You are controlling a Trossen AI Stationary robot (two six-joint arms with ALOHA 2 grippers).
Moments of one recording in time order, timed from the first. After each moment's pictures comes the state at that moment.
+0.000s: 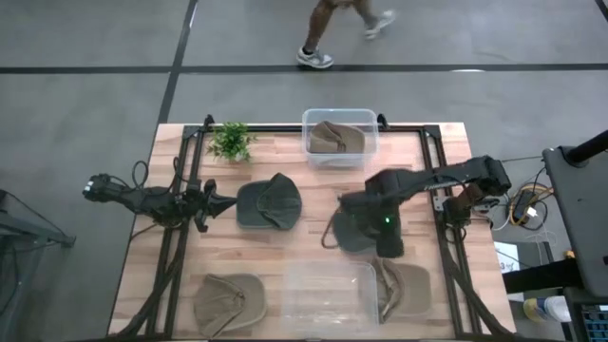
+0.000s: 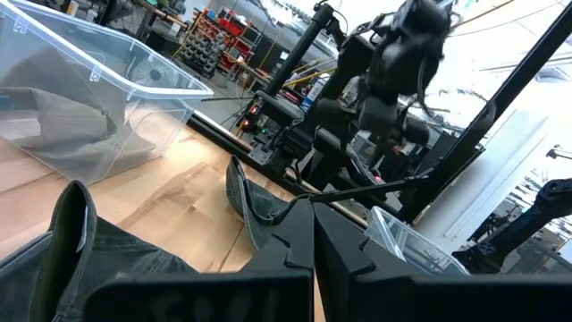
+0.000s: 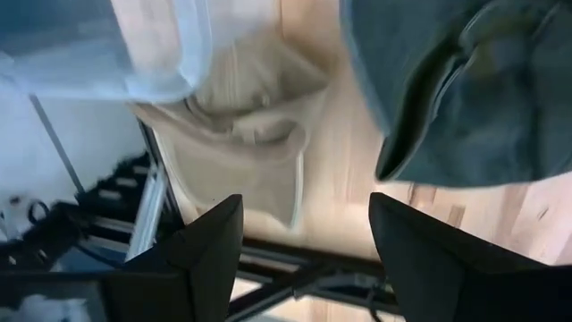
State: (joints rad) left arm -0.31 0.01 0.04 0.04 -0.44 -0.55; right arm 0.17 1.67 1.57 -1.57 -0.39 0.23
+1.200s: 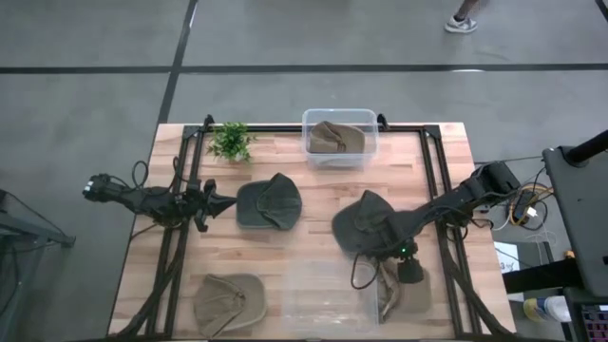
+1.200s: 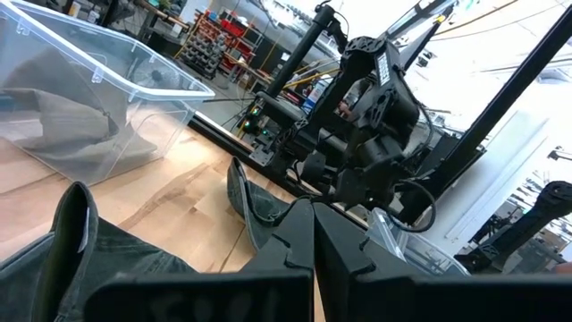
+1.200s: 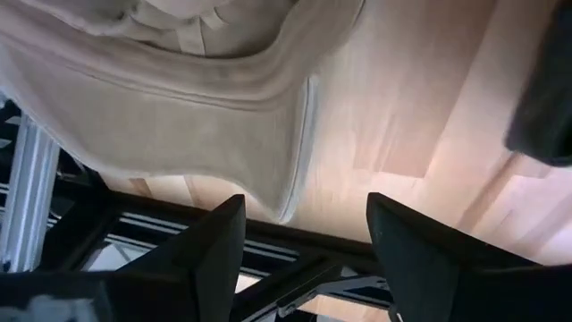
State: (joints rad) left arm -0.31 0.01 0.04 0.05 -0.44 -0.55; right arm 0.40 1.62 1.04 -1.24 -0.43 0.34
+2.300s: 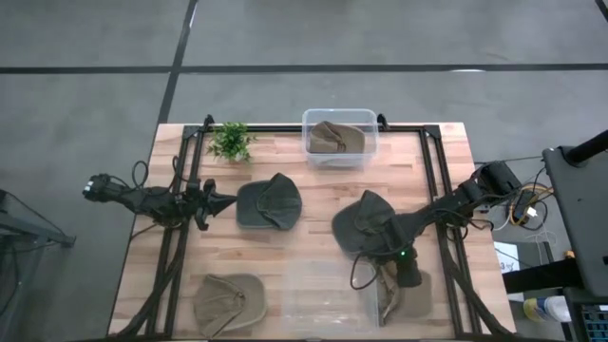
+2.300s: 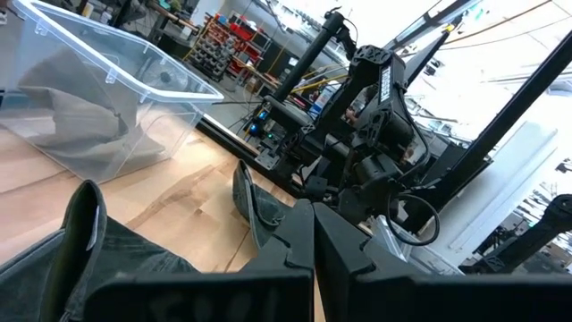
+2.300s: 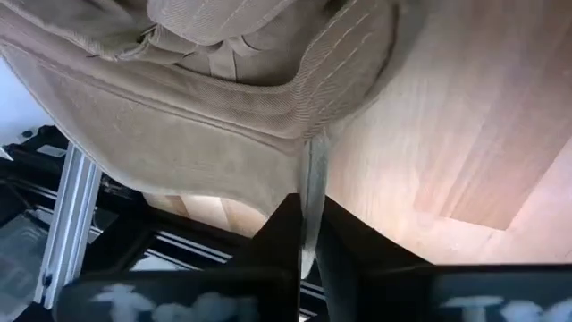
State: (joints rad) left arm -0.31 0.01 0.04 0.05 -0.47 -0.58; right arm 0.40 1.62 0.93 -1.05 -0.55 0.40
